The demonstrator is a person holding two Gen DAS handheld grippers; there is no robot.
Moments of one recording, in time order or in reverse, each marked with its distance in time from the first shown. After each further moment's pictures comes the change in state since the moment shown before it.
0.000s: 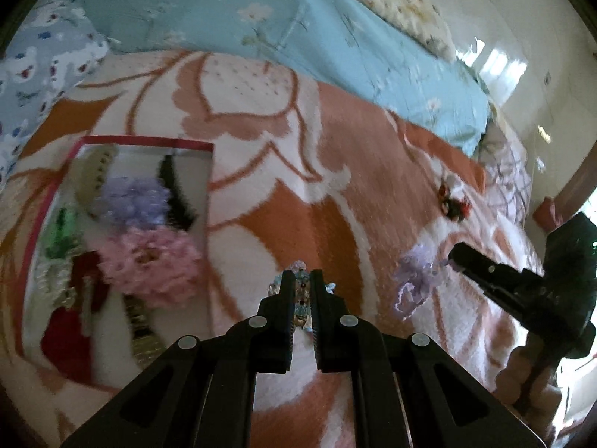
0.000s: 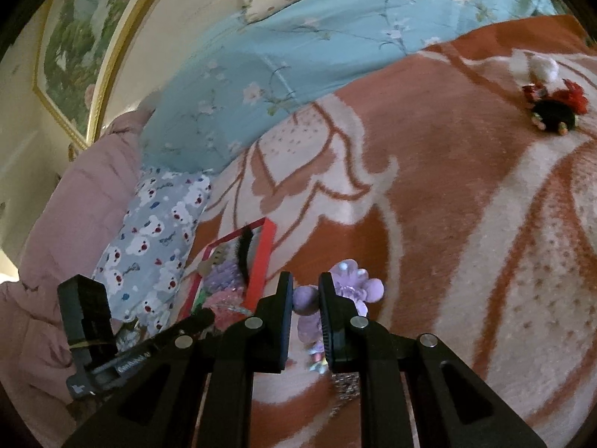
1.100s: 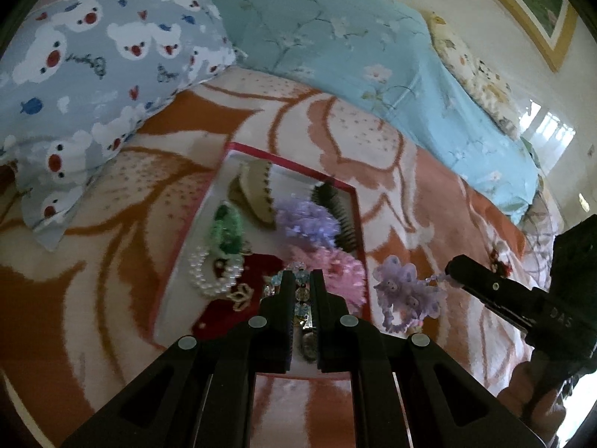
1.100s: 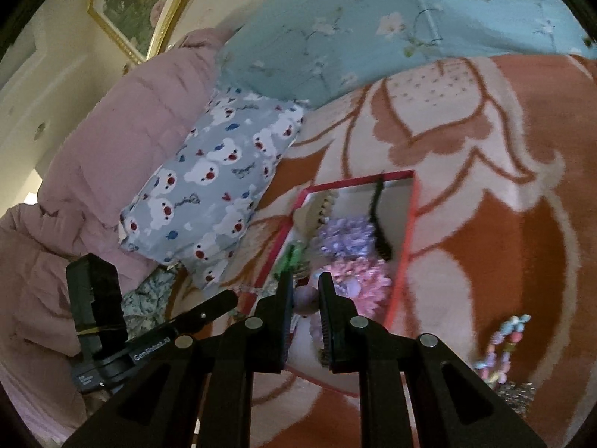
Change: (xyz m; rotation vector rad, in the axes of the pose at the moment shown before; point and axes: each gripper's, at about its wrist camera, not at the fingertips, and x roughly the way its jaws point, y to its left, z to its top) left arm -0.098 0.123 -0.016 -0.177 -0.118 0.138; right arm 0.099 0.150 -0.035 -0.217 0.184 0.176
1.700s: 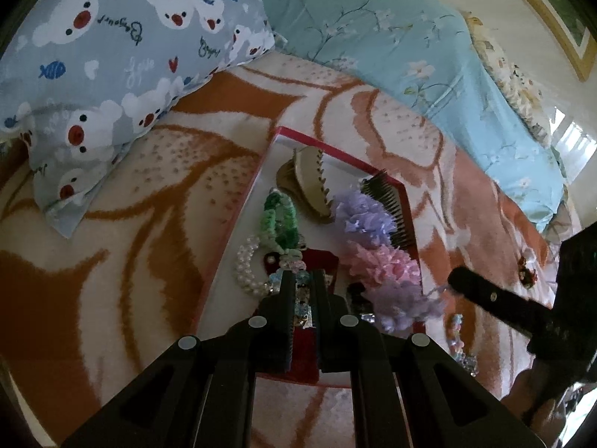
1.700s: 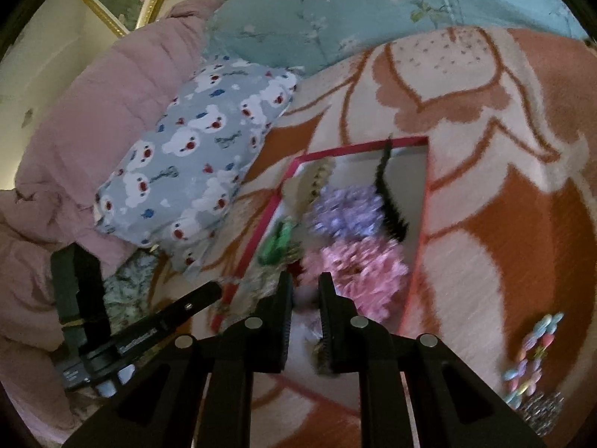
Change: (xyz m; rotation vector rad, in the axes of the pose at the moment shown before) left arm 0.030 0.033 0.003 -0.049 0.032 0.072; right arm 0.053 -0.006 -0.008 -0.003 0.074 -0.054
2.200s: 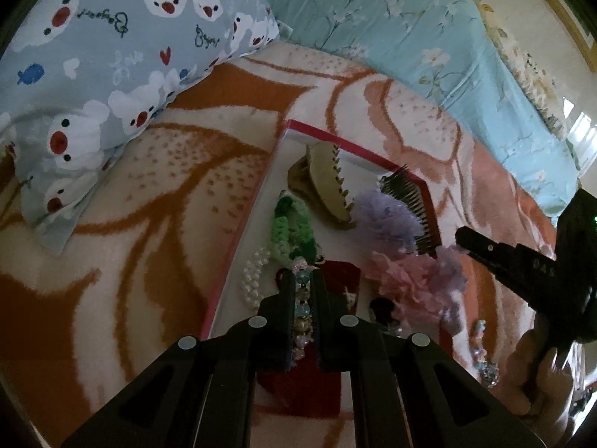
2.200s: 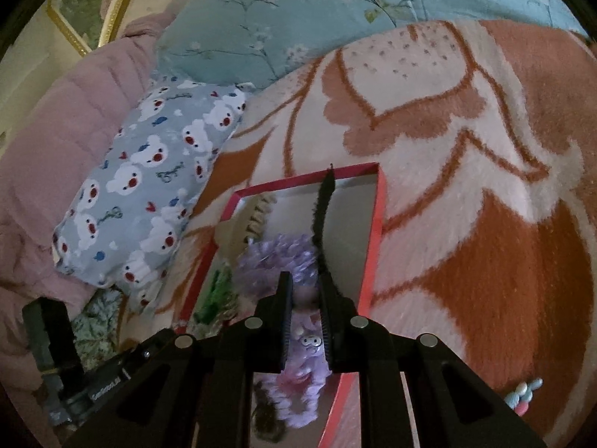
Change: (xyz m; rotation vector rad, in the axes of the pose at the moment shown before) left arm 0.039 0.001 0.012 0.021 0.028 0.051; right arm 0.037 -0.050 0.038 0.069 -0.029 -0.085
